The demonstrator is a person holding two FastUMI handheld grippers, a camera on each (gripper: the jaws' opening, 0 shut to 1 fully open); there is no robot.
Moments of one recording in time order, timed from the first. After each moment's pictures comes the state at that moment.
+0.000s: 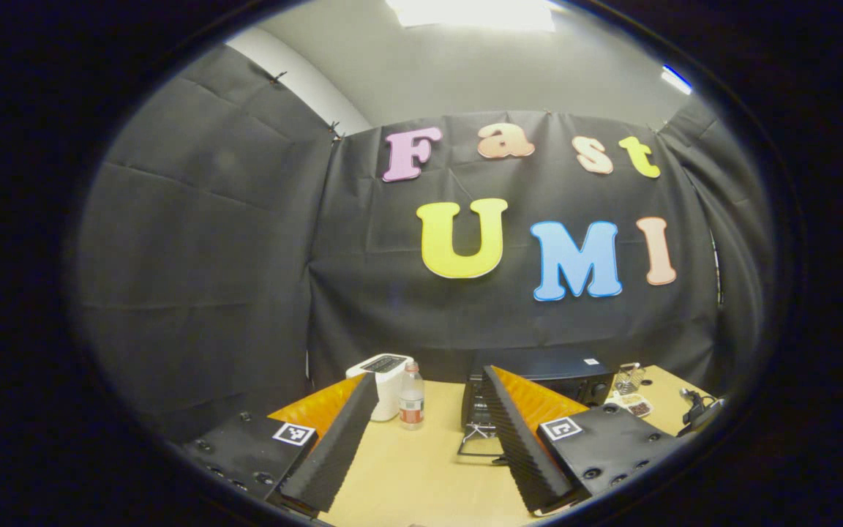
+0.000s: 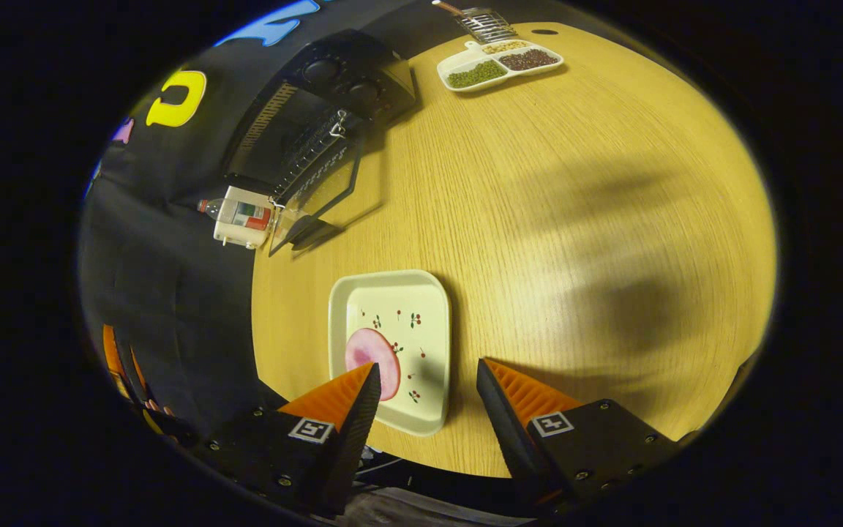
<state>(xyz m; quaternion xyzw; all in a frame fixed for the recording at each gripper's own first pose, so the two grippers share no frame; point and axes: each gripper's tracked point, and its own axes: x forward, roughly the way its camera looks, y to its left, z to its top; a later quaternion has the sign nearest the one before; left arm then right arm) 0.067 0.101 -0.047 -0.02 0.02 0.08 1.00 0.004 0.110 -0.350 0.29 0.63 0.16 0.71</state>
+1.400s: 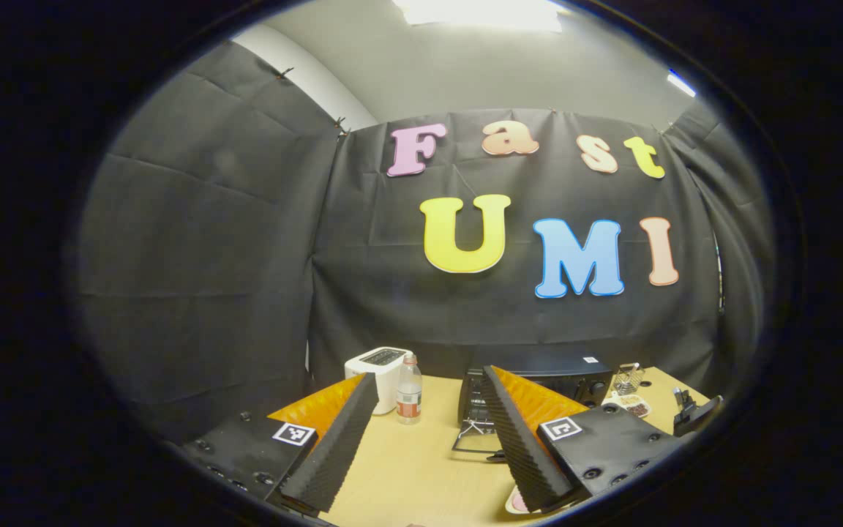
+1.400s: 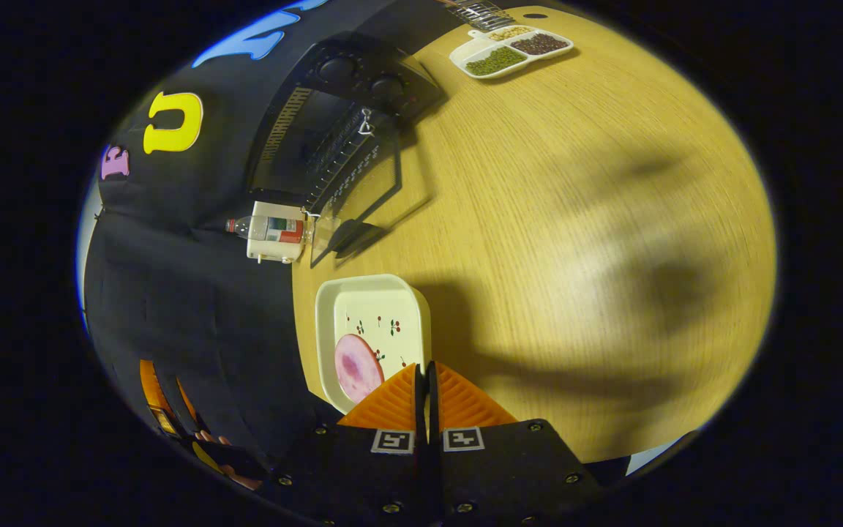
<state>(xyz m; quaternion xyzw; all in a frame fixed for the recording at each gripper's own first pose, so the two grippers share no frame) 0.070 0.096 -0.063 -0.03 0.02 0.09 1.00 0.026 0.170 -0.310 0.38 0.60 0.17 0.68</state>
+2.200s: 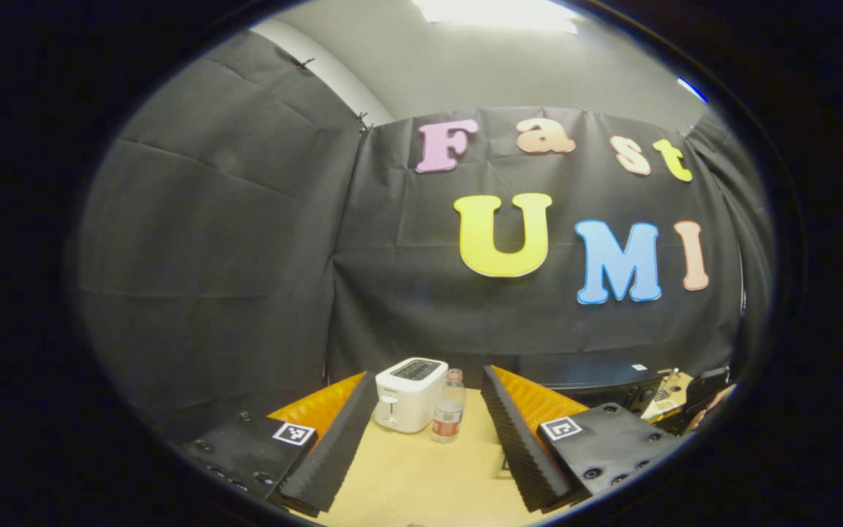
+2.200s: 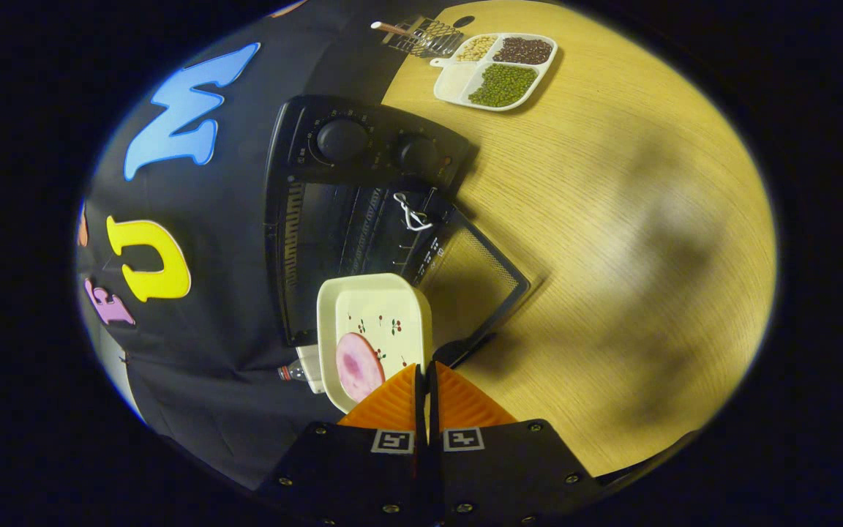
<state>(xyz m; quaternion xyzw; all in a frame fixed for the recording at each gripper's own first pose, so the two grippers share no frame) 0.138 0.193 -0.075 -0.04 0.01 0.11 0.99 0.181 0.242 -0.278 0.58 0.49 0.00 0.65</state>
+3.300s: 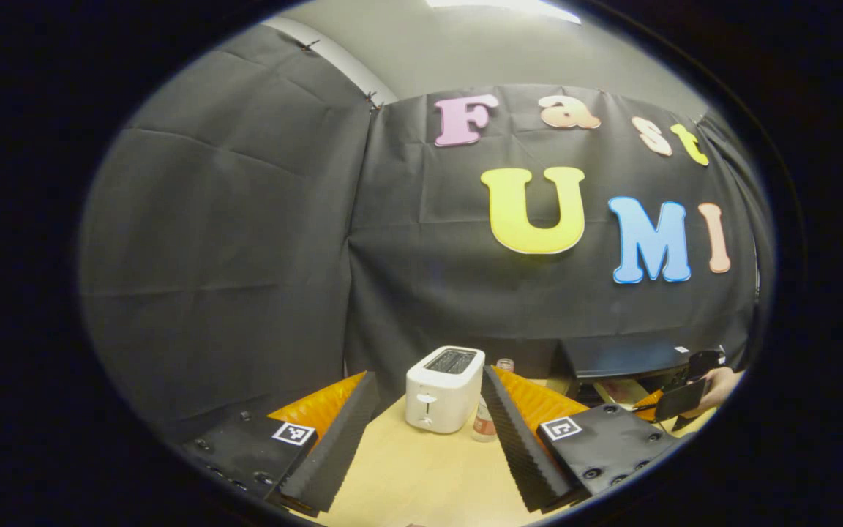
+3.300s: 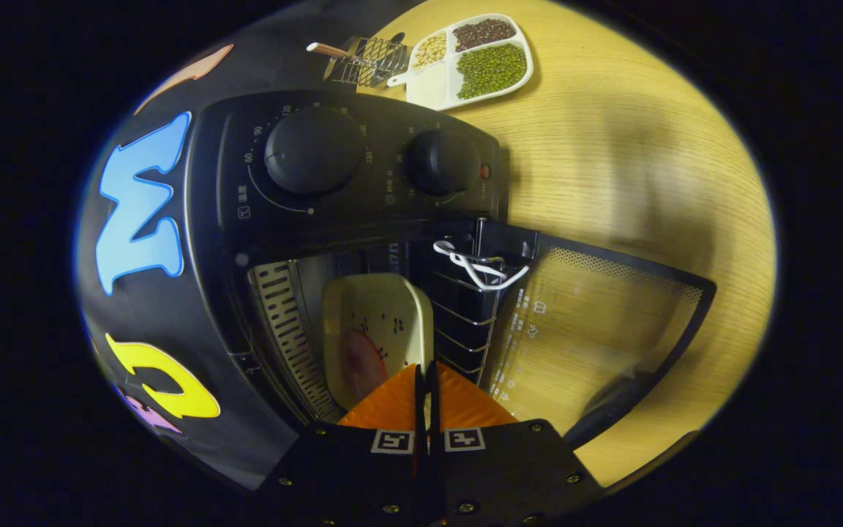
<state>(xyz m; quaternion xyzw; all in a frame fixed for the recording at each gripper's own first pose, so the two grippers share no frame) 0.182 0.270 -0.109 -0.02 0.05 0.13 0.99 0.310 0.272 -0.302 0.69 0.37 -0.14 0.61</state>
